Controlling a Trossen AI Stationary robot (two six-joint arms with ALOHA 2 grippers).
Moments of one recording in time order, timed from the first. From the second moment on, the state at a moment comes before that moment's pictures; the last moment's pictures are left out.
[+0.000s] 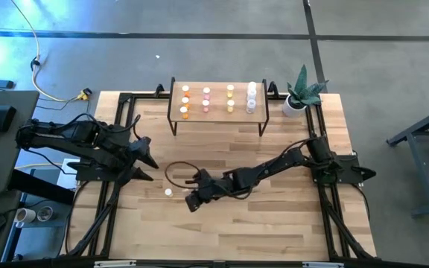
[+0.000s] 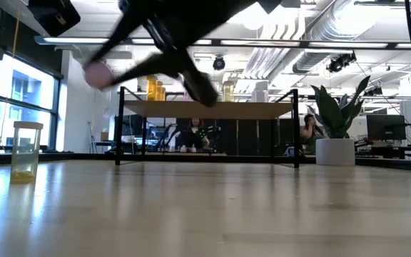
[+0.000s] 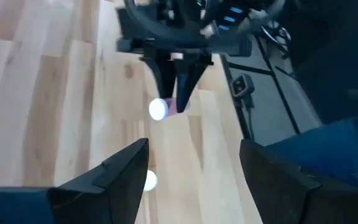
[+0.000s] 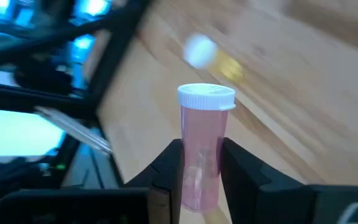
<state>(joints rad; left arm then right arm) -0.02 0.70 0.82 -0.76 0.28 -0.31 0.29 2.12 1.56 -0.07 0.10 1.17</state>
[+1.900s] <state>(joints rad) -0.01 0.94 0.82 -0.51 0.38 -0.34 0.21 2.12 1.92 -0.37 0.05 0.58</state>
